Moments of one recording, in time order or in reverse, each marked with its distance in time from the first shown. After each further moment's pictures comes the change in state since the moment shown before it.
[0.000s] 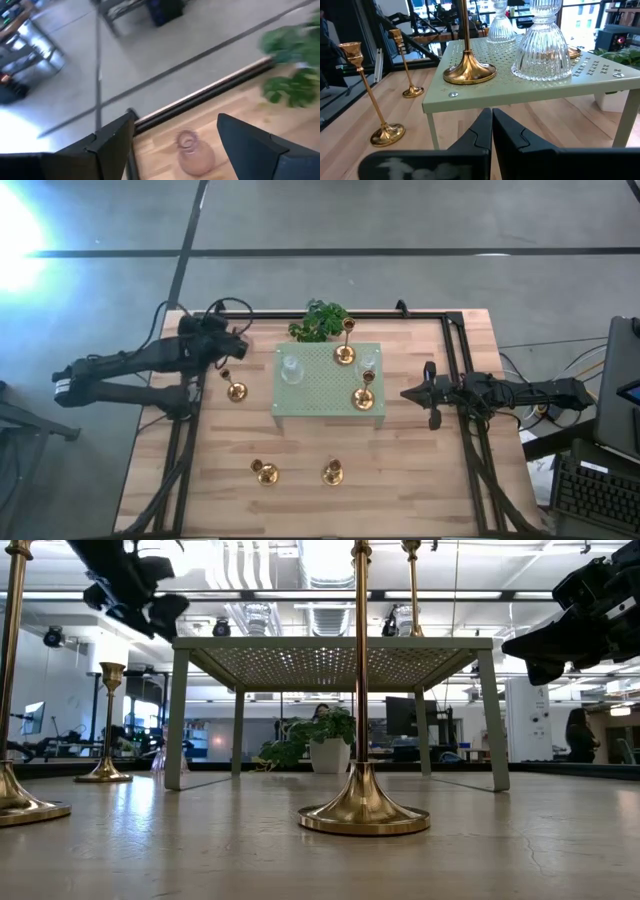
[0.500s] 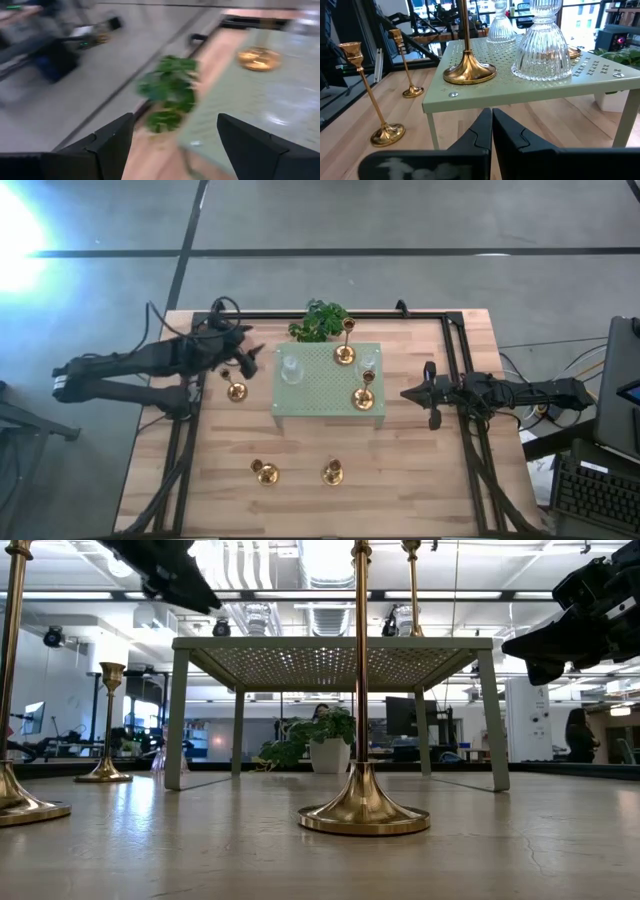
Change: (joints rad) left arm -0.103 -0.048 0.009 0.353 0.435 0.411; right arm 0.000 0.000 0.000 0.000 0.000 0.000
